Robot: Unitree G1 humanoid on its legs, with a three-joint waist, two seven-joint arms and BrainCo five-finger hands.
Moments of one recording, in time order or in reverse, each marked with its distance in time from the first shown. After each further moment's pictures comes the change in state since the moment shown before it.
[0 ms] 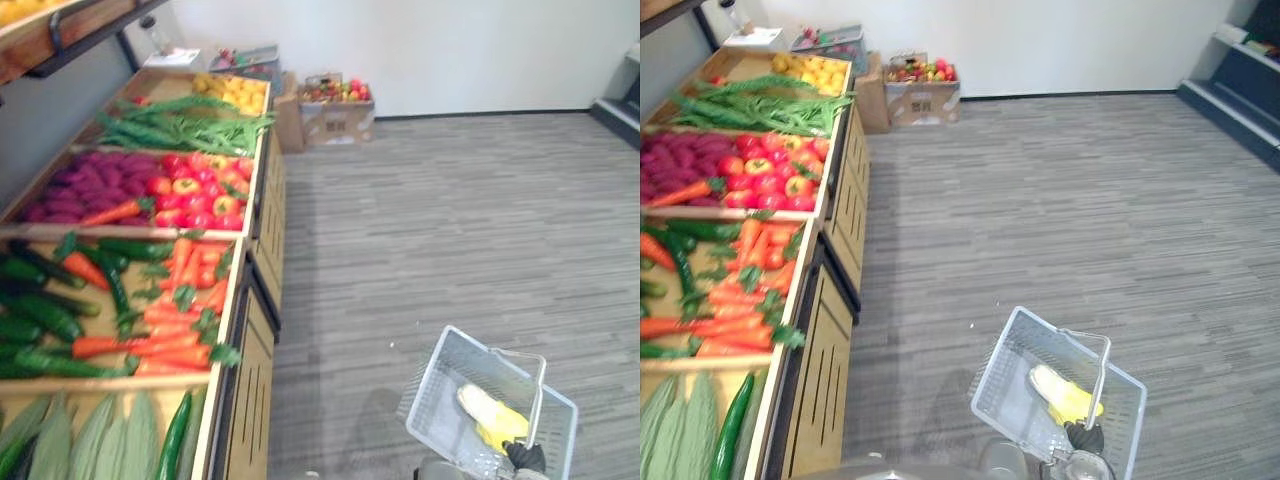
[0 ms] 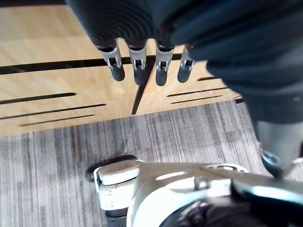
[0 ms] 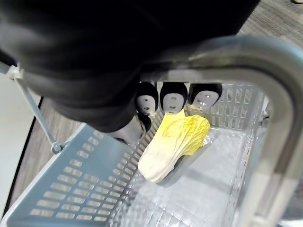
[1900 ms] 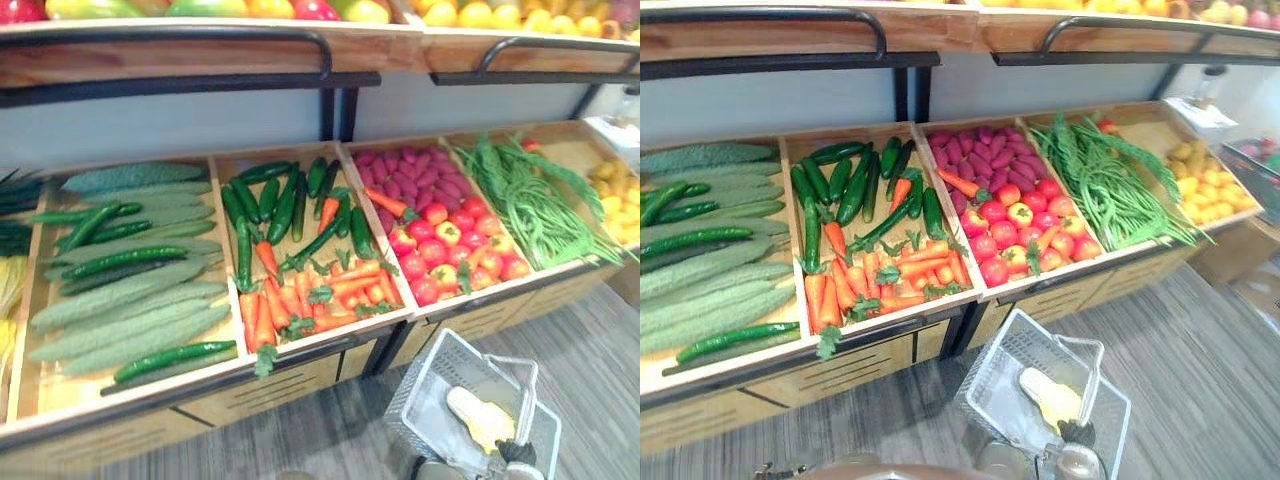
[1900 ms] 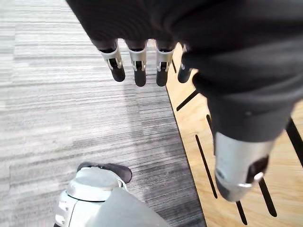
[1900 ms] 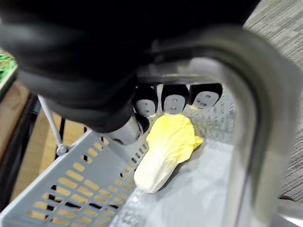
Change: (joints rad) left arm -0.087 0.054 0.125 0.007 -0.067 0.042 0.132; right arm -0.022 0.042 -0.117 0.121 -0.028 0.123 -0.043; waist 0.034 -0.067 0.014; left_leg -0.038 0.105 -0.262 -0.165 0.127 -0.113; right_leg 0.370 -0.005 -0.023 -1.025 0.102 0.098
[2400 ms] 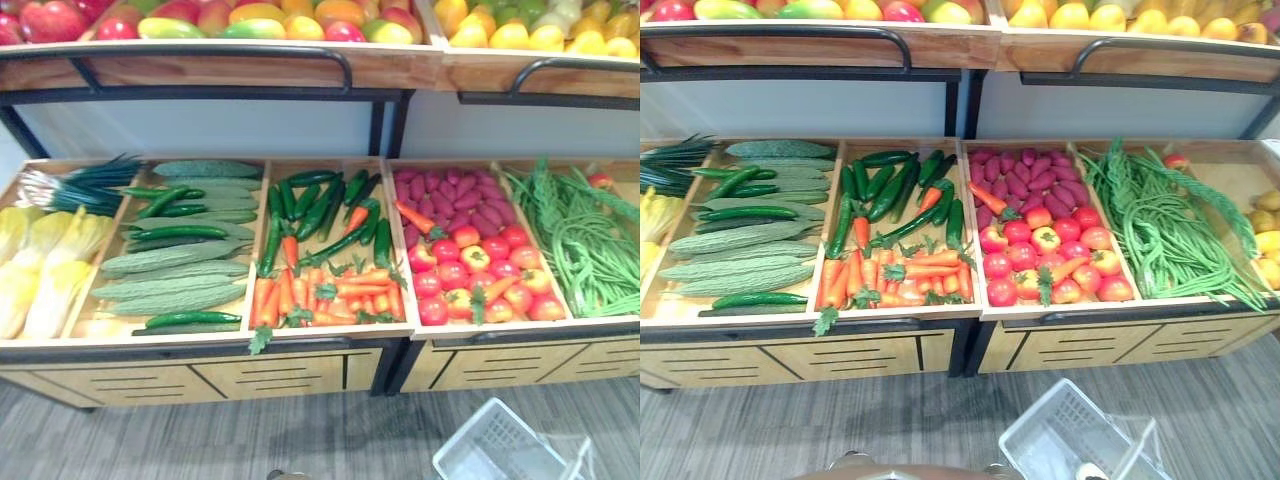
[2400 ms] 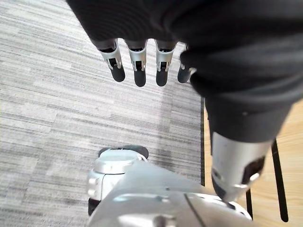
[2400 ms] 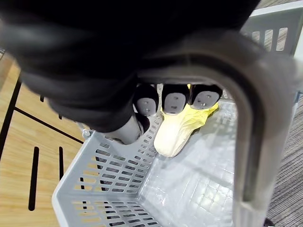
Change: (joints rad) left arm 0.035 -0.101 0.028 0.027 0.002 -0.062 0.041; right arm 0.059 -0.054 -0.104 0.021 0.042 0.117 -0.070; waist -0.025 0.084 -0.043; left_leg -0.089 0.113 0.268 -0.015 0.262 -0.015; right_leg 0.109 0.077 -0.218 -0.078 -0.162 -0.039
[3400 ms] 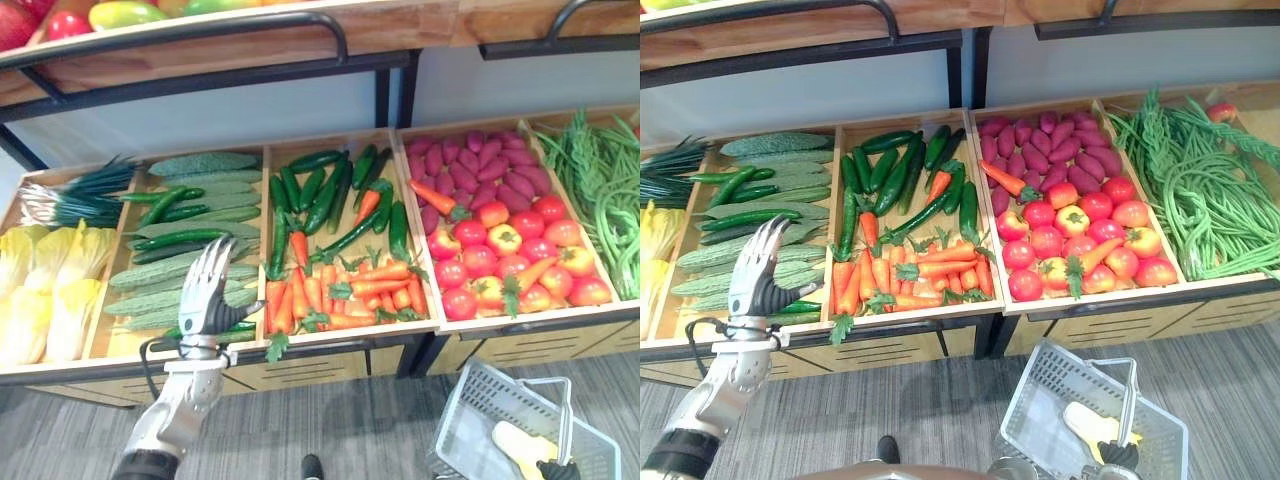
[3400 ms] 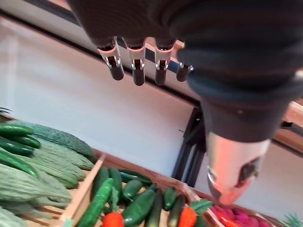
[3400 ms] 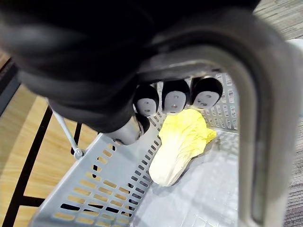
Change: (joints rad) left arm -0.274 0.460 -0.332 -0.784 0.578 -0.334 0.336; right arm -0.006 -0.107 0.170 -0.065 -0.085 -0.151 0.059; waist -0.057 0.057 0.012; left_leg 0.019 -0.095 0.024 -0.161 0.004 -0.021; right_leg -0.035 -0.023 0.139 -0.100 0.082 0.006
